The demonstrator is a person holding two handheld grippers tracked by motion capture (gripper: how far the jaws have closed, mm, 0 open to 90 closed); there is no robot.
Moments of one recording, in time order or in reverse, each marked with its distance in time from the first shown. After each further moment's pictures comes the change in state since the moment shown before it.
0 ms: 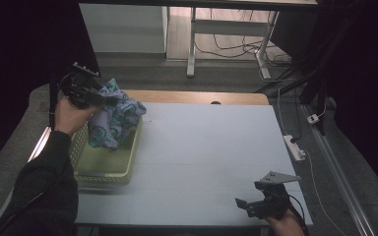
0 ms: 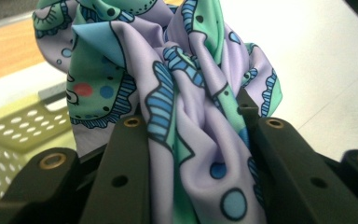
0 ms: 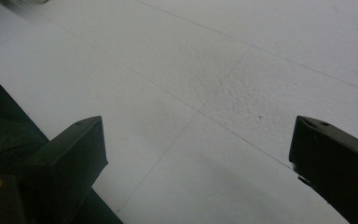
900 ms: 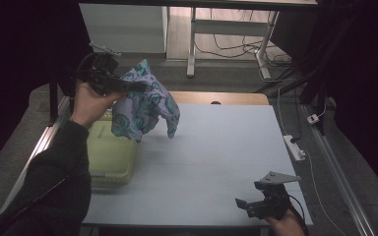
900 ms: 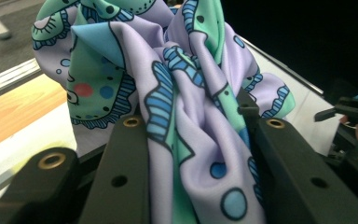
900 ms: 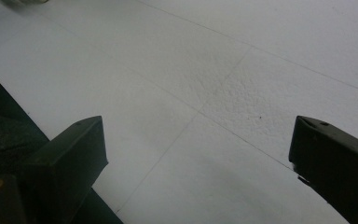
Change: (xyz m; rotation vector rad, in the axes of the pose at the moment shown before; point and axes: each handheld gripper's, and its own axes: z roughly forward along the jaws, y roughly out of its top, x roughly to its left) left arm -0.088 0.055 -0.021 -0.120 -0.195 0.192; right arm 0.000 0.000 0.000 -0.003 0.001 -0.006
